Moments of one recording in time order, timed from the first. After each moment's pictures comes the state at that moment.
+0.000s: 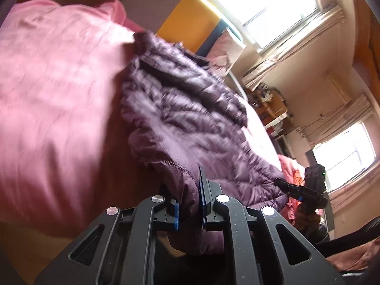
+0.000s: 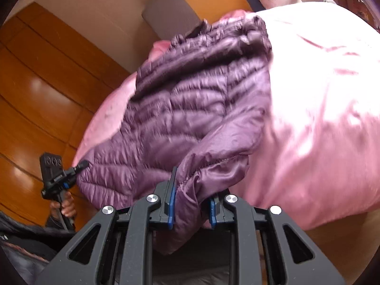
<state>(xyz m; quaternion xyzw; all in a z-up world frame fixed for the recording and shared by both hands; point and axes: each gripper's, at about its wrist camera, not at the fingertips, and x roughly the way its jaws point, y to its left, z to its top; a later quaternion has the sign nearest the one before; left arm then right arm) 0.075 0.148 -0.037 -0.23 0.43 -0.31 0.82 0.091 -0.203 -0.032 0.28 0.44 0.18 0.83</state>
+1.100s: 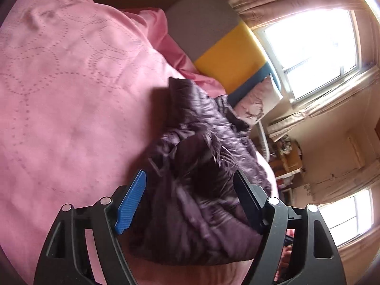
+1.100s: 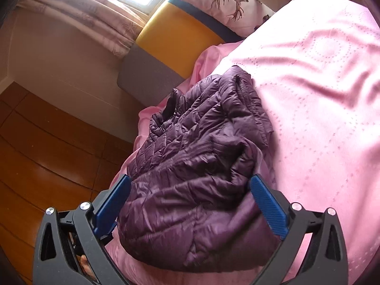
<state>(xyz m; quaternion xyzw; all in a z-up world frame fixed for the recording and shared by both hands) 0.247 0.167 -0.048 -0.34 0.43 -0.18 0.82 0.234 -0.267 -0.039 0.42 0.35 0.10 0.83</state>
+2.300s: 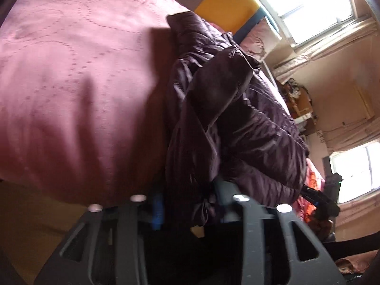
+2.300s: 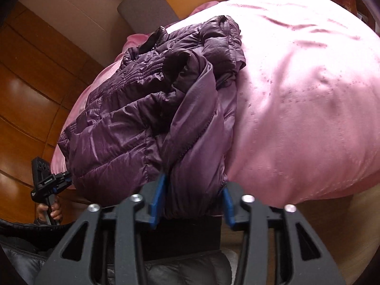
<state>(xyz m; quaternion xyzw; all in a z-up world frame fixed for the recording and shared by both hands) 0.062 0.170 -0.082 -0.24 0.52 -0.20 0.79 0.102 -0.222 -0.055 0.23 0.49 0.12 0.83</state>
